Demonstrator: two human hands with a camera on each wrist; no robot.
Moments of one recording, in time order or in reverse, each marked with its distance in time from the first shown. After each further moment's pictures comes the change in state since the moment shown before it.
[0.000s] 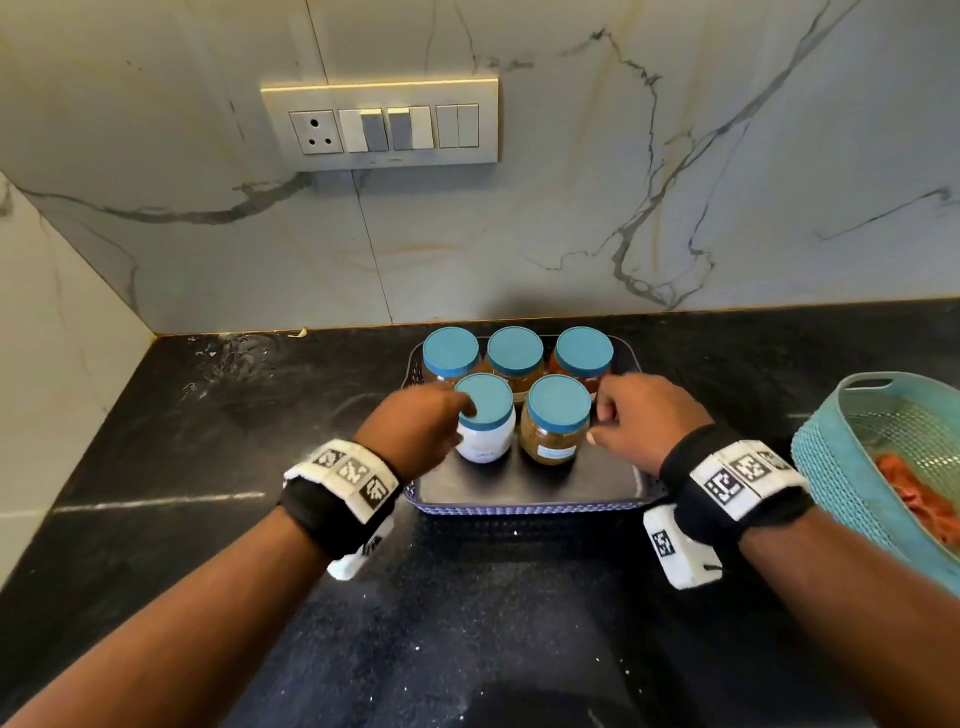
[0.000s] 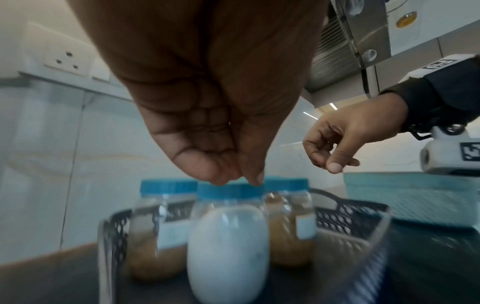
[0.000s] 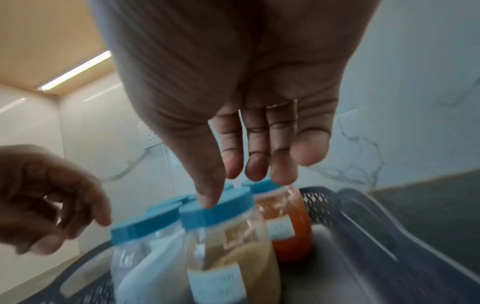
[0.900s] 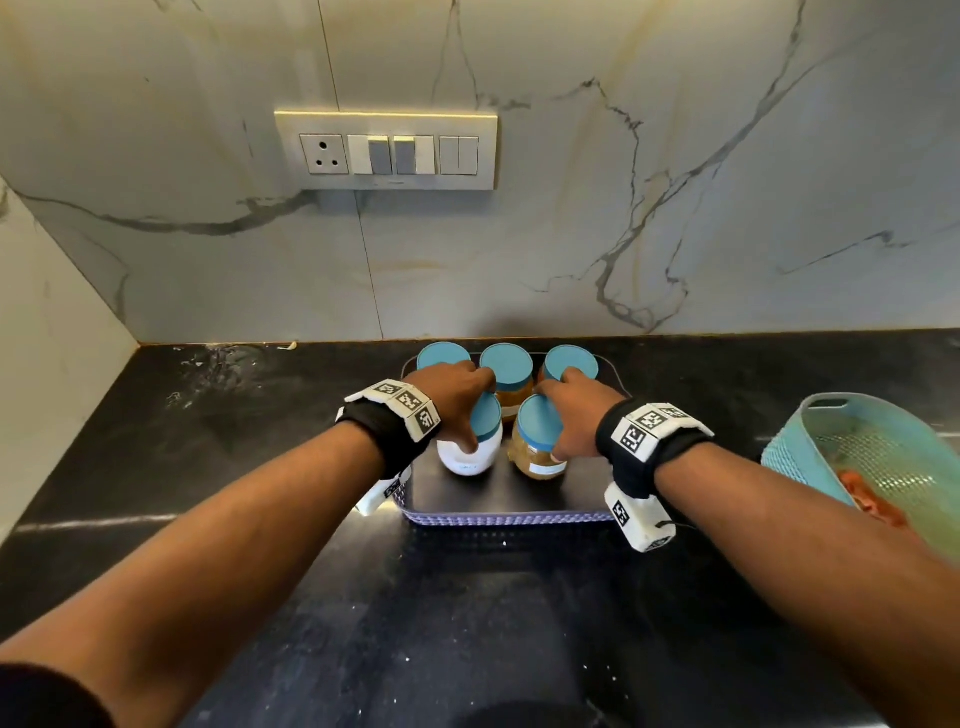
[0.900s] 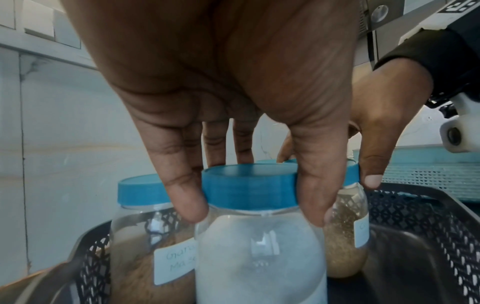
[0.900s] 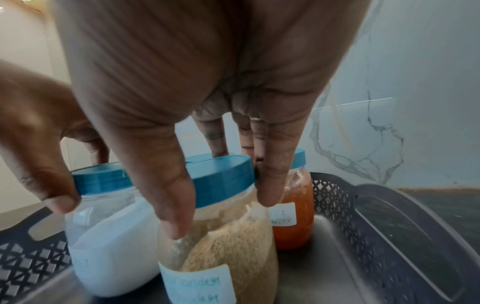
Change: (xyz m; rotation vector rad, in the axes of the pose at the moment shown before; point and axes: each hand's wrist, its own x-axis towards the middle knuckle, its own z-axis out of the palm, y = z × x) left_hand 0.060 0.004 -0.011 0.116 -0.234 0.005; right_hand 0.041 -0.033 0.009 -0.142 -0.185 -0.092
